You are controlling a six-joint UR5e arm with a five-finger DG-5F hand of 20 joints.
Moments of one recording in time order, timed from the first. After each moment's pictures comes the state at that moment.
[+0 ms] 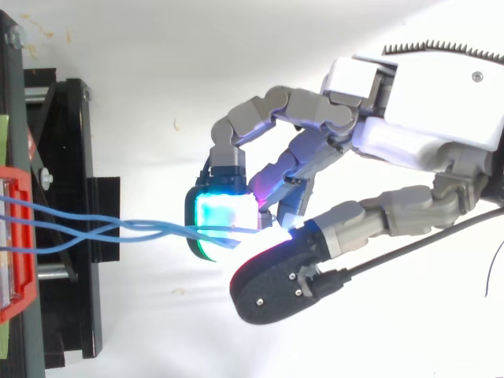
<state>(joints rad) 0.20 -2.12 -1.21 -3.19 -1.11 0.06</state>
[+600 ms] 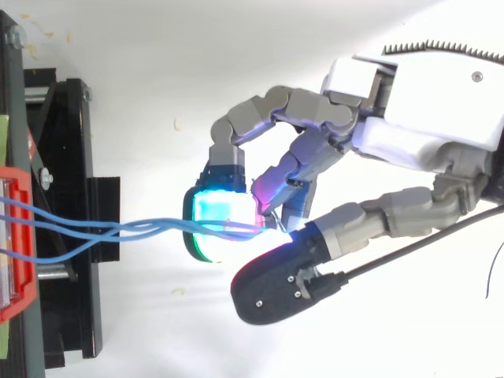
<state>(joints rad) 0.20 -2.12 -1.21 -3.19 -1.11 0.06</state>
